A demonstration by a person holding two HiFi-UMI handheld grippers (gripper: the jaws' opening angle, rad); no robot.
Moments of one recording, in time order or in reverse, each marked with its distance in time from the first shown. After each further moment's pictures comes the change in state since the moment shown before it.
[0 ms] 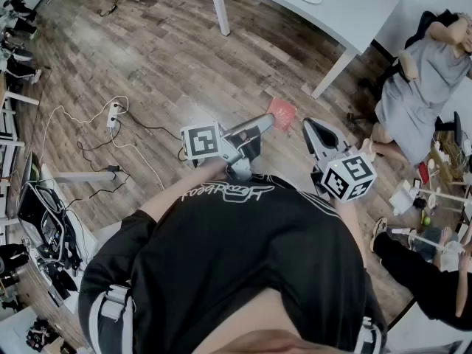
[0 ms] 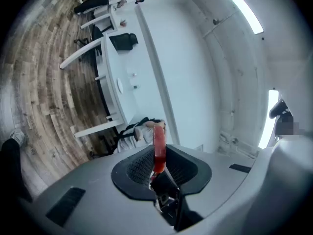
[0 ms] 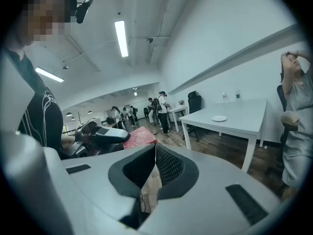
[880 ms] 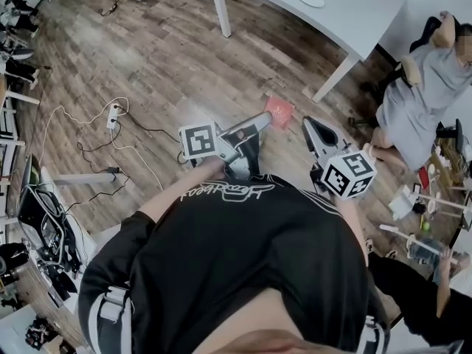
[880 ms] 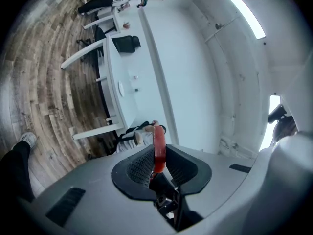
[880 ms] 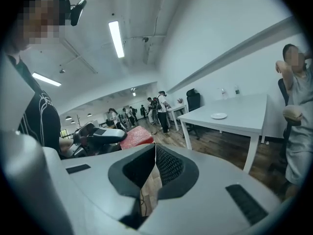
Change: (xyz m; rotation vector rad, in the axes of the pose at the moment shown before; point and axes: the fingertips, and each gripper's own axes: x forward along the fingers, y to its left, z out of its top) left arm 0.012 0.011 0.030 -0.016 -0.038 -0.001; right arm 0.026 -0.026 0.008 0.050 0.007 0.009
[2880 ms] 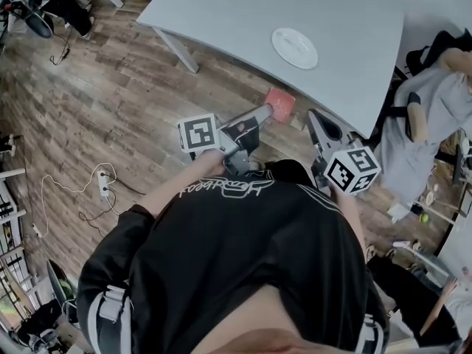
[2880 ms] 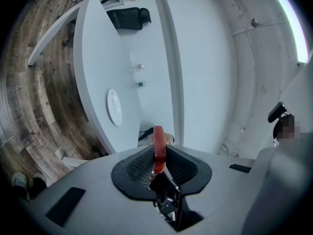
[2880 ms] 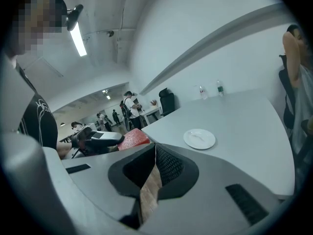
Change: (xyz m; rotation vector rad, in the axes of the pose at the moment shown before) left arm 0.274 0.170 0.354 -0.103 0.202 -0.013; right arm 0.288 -0.329 0.145 0.132 -0.007 -0.240
